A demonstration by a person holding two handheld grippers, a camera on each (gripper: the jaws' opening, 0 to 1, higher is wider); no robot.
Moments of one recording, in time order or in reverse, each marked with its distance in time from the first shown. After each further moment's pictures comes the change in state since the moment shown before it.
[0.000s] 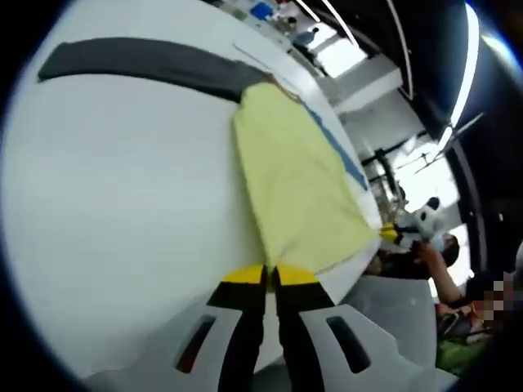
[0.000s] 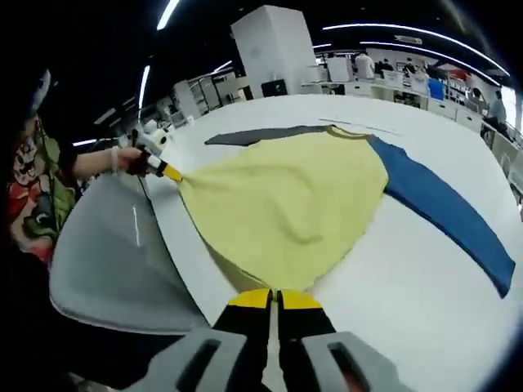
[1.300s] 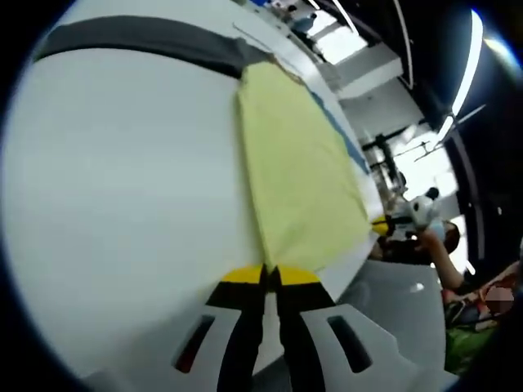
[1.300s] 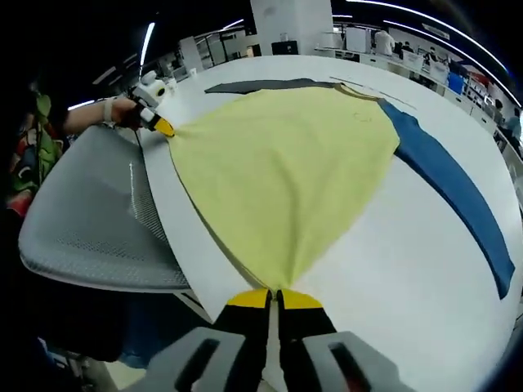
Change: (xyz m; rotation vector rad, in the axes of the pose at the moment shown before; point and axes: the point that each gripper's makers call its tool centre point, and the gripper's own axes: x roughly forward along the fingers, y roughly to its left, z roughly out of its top) left arm 0.009 0.009 -0.016 0.040 0.049 -0.028; right arm 0.014 -0.006 -0.033 0.012 0.114 0.012
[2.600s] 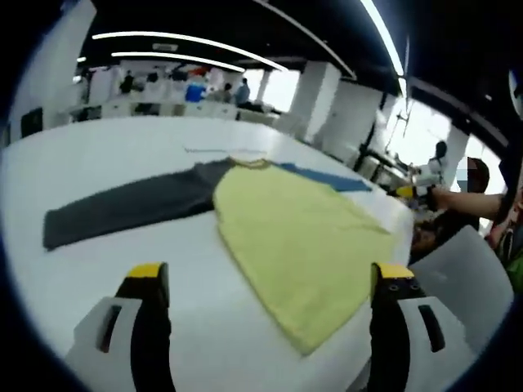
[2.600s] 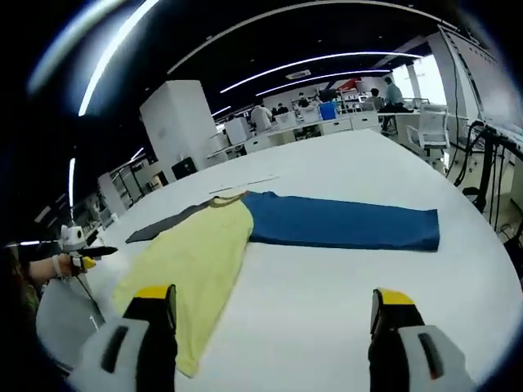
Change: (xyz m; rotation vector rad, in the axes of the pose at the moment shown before) left arm -0.036 -0.025 0.084 0.553 -0.385 0.123; right arm -0.085 -0.125 0.040 0.482 -0.583 -0.334
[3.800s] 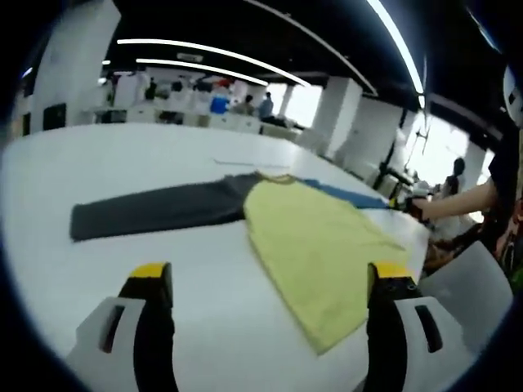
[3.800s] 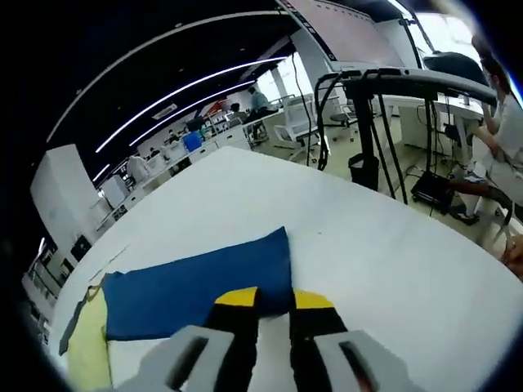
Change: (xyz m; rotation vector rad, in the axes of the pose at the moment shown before) left arm -0.019 0.023 0.010 -0.064 -0.096 0.101; right arm 0.020 -0.170 0.025 0.407 -0.145 -0.544
